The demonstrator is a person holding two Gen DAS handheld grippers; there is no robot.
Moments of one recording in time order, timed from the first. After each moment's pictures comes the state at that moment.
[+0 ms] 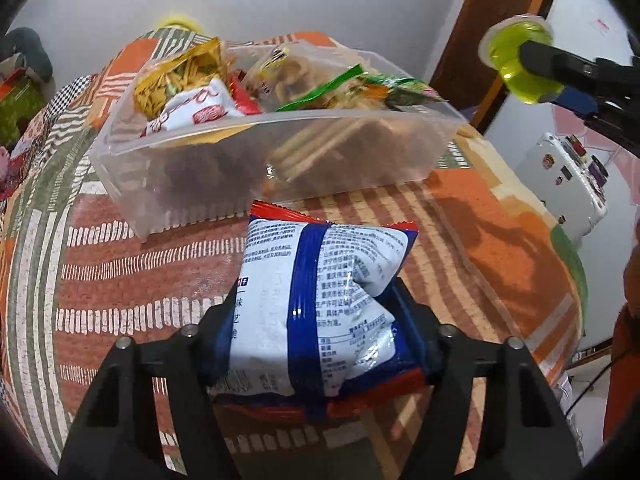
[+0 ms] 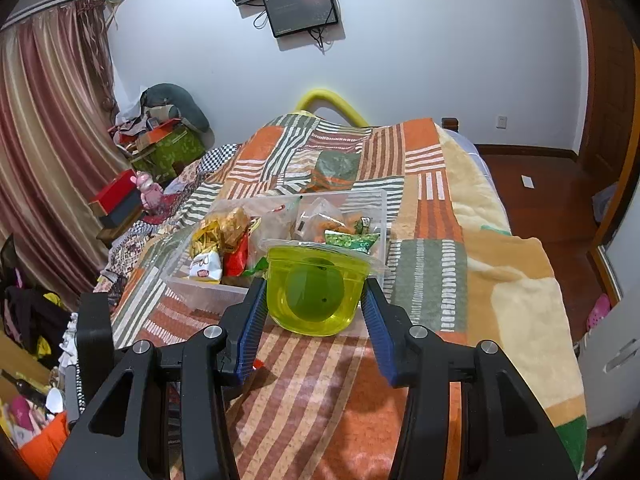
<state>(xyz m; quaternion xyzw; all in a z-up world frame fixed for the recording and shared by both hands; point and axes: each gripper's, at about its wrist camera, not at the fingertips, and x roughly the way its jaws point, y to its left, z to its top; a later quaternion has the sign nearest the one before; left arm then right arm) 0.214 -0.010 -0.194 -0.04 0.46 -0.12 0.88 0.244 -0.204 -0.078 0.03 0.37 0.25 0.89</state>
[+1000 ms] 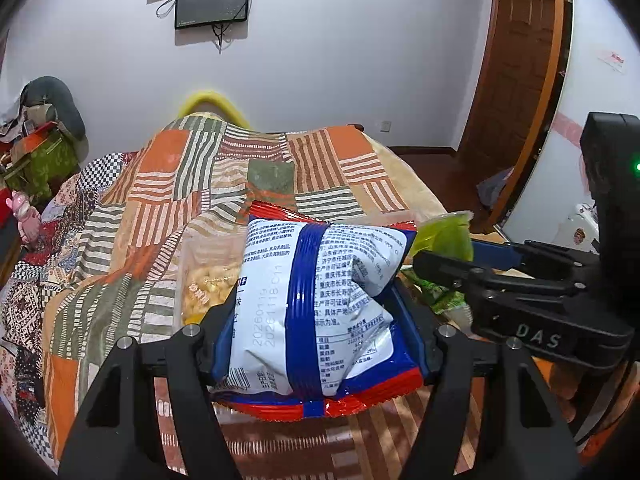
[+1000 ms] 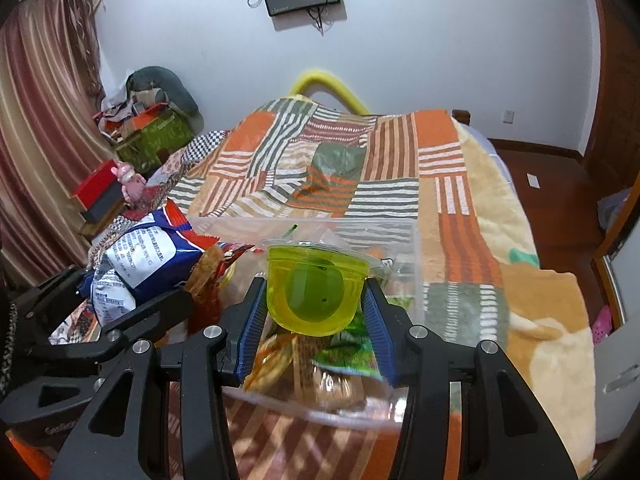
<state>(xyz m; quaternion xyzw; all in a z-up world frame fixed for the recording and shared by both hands) 0.319 0.010 -0.108 -0.03 0.36 -0.05 0.93 0.329 -0.147 -0.107 0.01 0.40 0.25 0.88</state>
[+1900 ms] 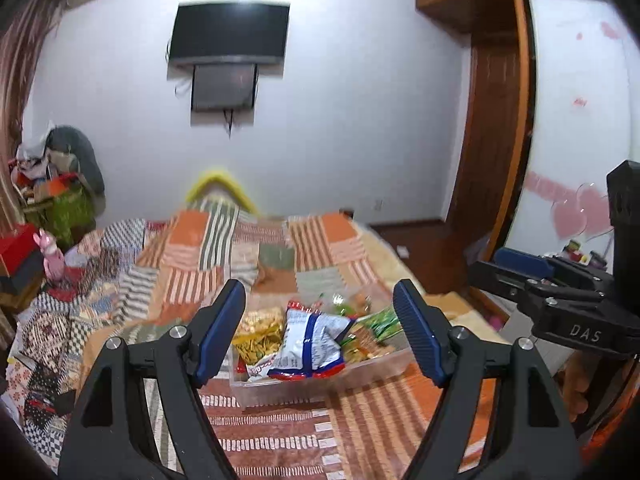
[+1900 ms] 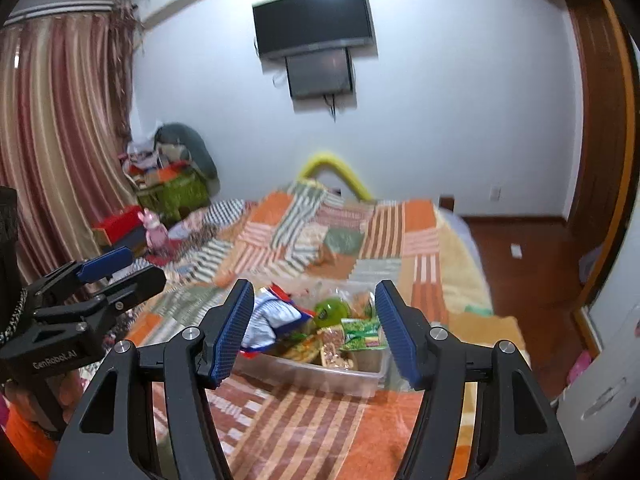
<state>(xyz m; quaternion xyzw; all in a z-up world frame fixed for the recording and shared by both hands) 0.168 0.011 0.009 -0.03 0.20 -0.05 0.98 0.194 -0.195 0.013 0.00 0.23 0.25 0.94</state>
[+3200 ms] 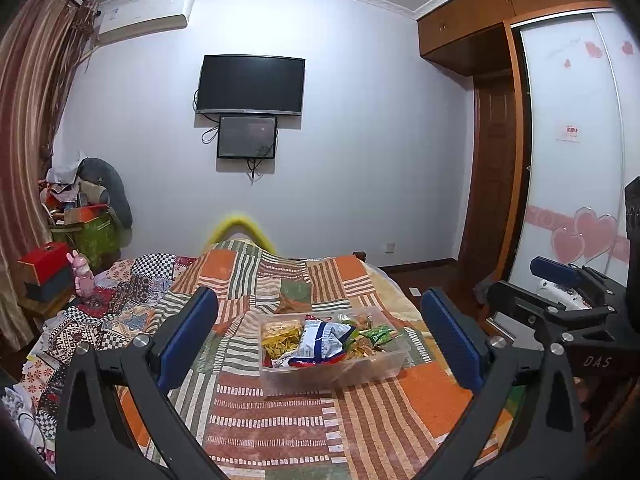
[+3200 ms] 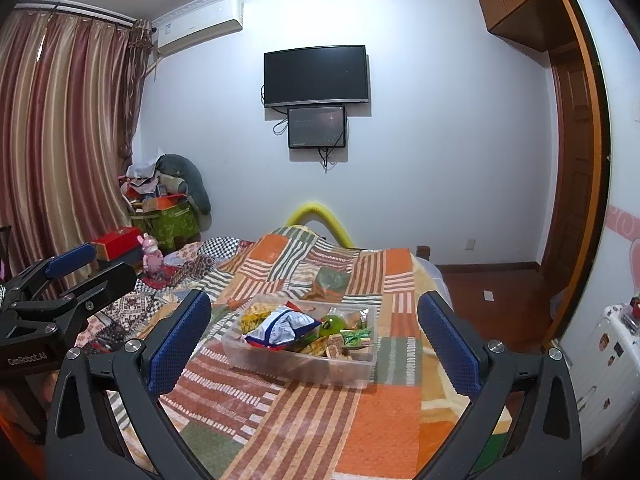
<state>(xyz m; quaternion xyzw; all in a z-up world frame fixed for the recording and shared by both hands) 0.061 0.015 0.031 -0.03 0.12 -0.01 0.99 0.108 -0.192 0.028 -0.02 0.15 0.22 0.96</state>
